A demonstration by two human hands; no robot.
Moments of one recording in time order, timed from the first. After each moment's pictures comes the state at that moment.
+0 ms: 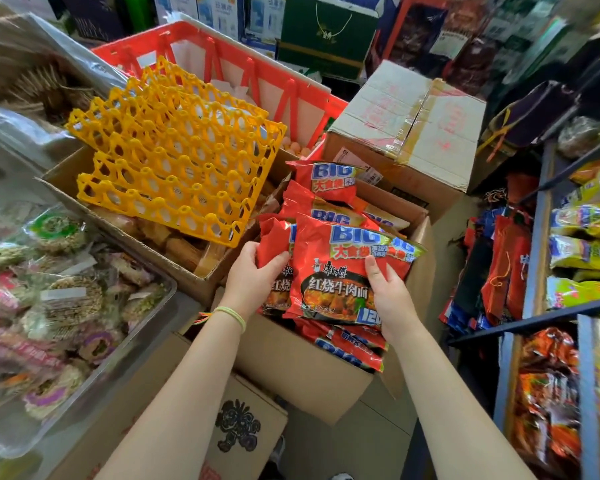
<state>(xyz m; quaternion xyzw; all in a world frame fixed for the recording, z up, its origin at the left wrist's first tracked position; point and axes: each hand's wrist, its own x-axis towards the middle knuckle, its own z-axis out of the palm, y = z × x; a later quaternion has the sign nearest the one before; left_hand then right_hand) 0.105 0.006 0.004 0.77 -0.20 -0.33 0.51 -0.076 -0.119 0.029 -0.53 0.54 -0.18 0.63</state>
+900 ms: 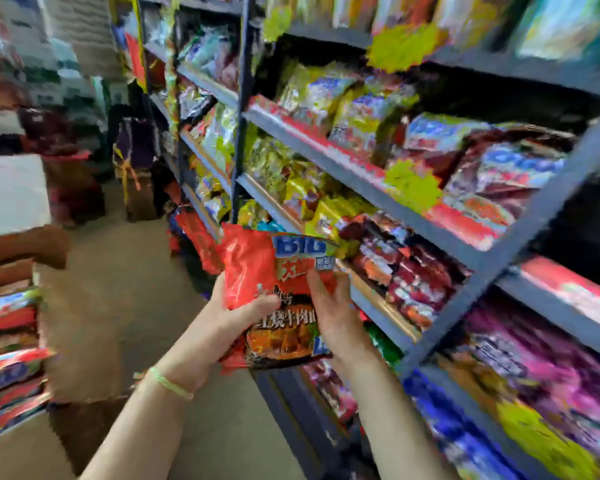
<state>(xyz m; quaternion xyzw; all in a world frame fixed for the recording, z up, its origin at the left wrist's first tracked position) -0.317 0.093 0.182 0.30 -0.54 -0.70 0.35 -0.489 0.149 0.190 -0.36 0.70 -0.53 0.33</state>
